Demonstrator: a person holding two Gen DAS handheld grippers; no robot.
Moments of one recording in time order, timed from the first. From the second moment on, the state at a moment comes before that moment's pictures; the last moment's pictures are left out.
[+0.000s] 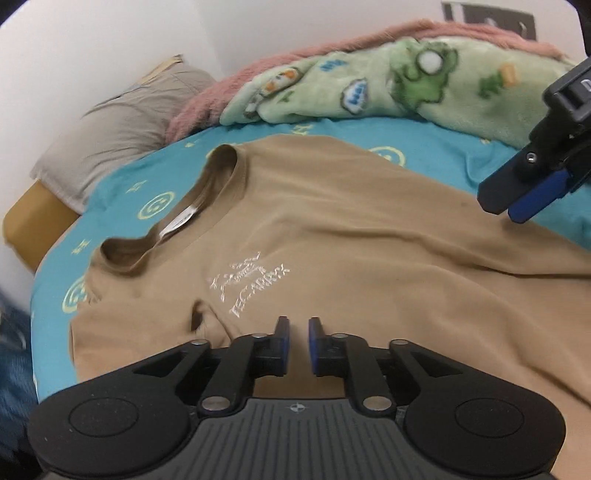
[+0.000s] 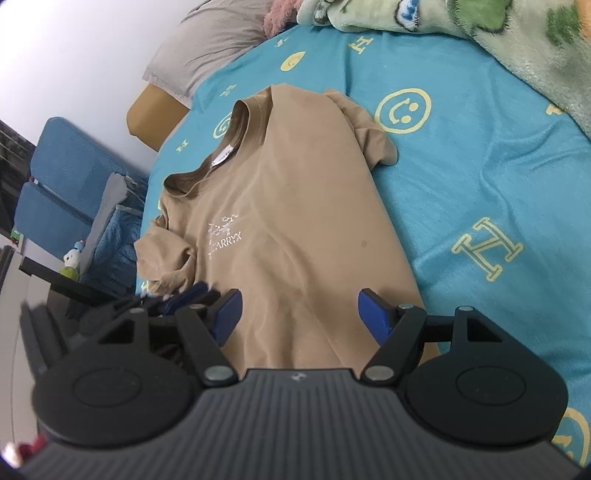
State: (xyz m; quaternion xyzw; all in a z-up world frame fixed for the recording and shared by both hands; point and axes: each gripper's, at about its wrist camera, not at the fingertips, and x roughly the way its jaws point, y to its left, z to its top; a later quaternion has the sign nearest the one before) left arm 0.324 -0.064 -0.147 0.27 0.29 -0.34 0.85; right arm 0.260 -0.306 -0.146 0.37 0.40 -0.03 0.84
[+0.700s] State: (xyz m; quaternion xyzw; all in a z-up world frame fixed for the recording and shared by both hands) left arm 0.447 0.059 -0.123 -0.11 0.36 -0.12 0.92; right arm 0.267 -0.308 -0.159 0.39 0.41 -0.04 0.82
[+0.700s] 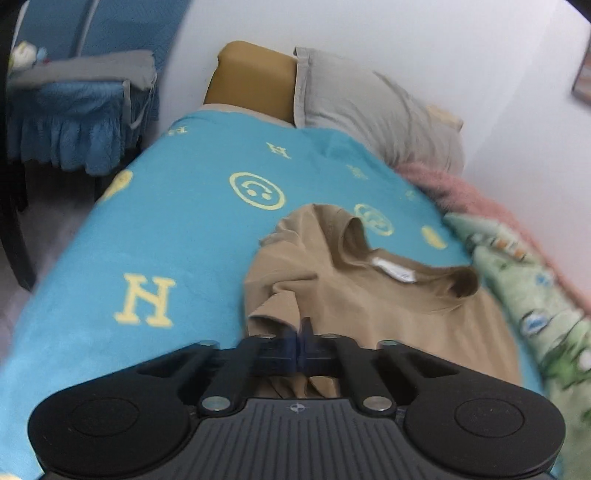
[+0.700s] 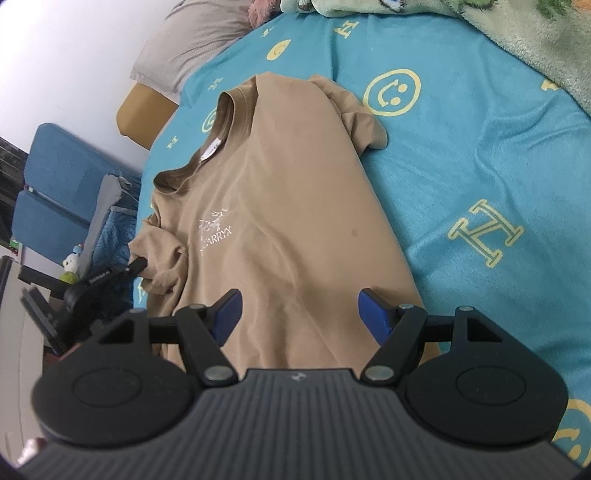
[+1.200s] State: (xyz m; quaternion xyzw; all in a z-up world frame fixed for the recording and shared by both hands) left arm 0.505 0.155 -0.093 0.00 0.36 0.11 0.93; right arm 0.274 -0.291 -0.159 0.31 0.41 -0.06 0.85
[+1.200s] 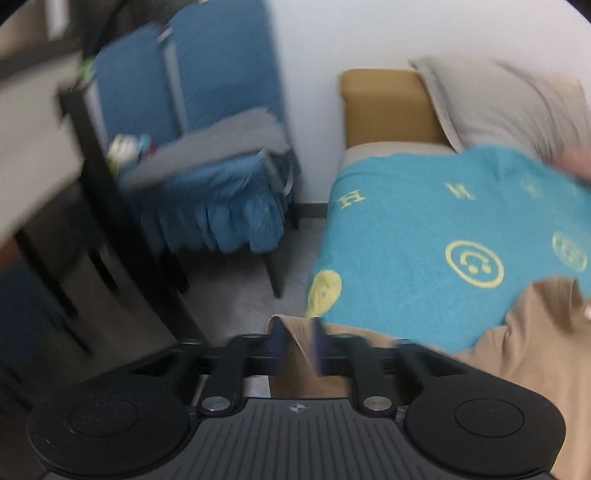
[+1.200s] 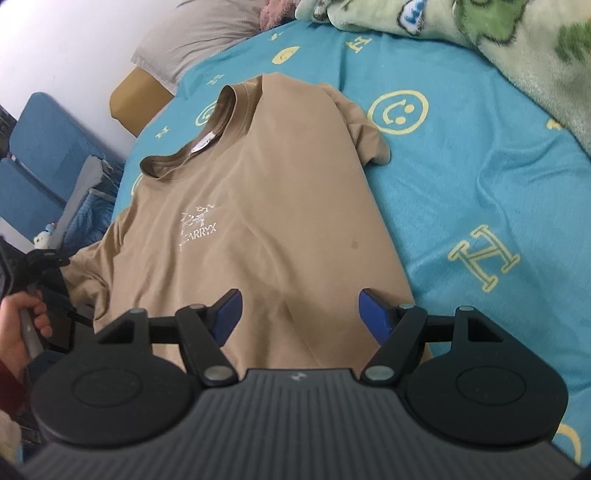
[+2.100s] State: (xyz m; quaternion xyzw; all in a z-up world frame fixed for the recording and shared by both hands) left arm 0.415 0.154 -0.125 -0.04 0.40 0.12 0.91; right arm 0.273 -0.284 -0.148 0.27 0.39 -0.07 0.88
